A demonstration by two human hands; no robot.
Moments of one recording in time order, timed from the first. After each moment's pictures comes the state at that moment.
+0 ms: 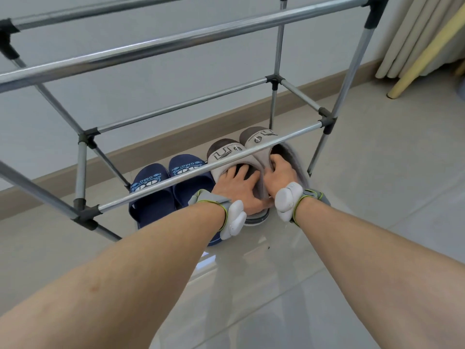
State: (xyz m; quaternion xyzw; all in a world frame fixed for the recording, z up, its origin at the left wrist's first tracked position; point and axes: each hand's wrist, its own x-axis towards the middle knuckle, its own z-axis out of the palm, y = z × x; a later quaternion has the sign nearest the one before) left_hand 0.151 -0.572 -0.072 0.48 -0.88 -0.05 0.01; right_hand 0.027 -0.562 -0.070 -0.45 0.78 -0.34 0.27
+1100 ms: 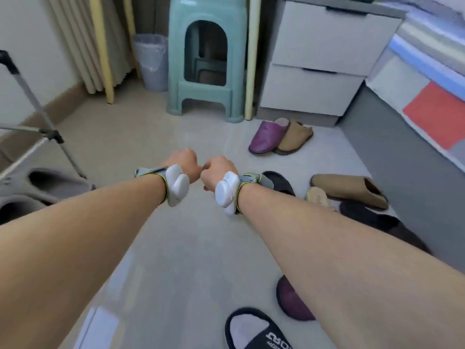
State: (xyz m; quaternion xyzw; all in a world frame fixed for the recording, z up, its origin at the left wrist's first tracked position) left_hand 0.012 -0.298 0.081 0.15 -0.96 -0.21 -0.07; right_hand 0.004 -0.185 0.084 -0.12 0.92 -0.34 0.18
